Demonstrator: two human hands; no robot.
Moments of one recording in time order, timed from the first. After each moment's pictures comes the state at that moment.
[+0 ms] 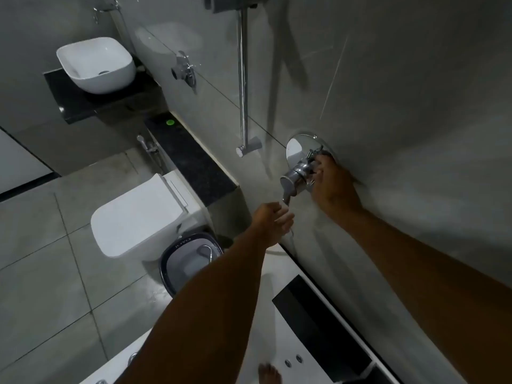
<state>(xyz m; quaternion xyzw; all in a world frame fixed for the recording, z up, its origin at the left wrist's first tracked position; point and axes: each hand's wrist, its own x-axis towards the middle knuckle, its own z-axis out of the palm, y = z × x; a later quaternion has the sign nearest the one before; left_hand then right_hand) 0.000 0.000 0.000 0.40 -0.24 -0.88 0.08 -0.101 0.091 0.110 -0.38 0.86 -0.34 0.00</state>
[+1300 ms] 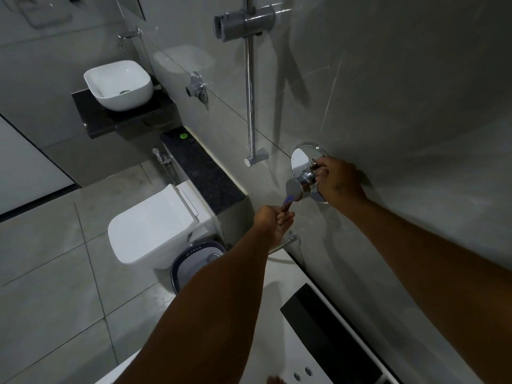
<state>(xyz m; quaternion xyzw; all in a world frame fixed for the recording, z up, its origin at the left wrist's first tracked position) 0.006 -0.008 0.014 0.44 -0.24 -0.86 0.12 -0.118 0.081 0.126 -0.34 0.88 -0.33 0.06</state>
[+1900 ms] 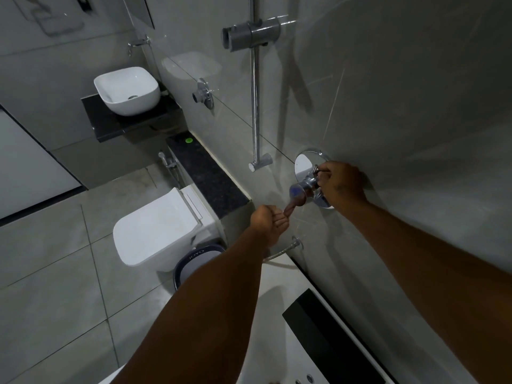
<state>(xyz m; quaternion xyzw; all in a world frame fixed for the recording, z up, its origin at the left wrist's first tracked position) 0.012 -0.020 0.029 0.46 -0.27 -0.83 0.15 -0.120 0.077 0.131 -0.33 0.88 -0.35 0.03</state>
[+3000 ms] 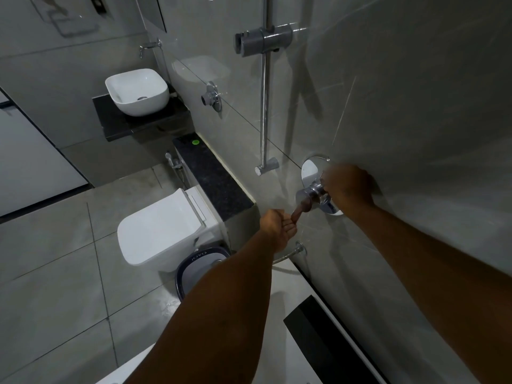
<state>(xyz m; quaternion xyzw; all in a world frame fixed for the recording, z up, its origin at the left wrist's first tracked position) -0.002 -0.019 0.013 0.49 -0.31 -0.80 0.15 -0.121 0.072 0.138 -0.33 0.88 -0.34 0.03</state>
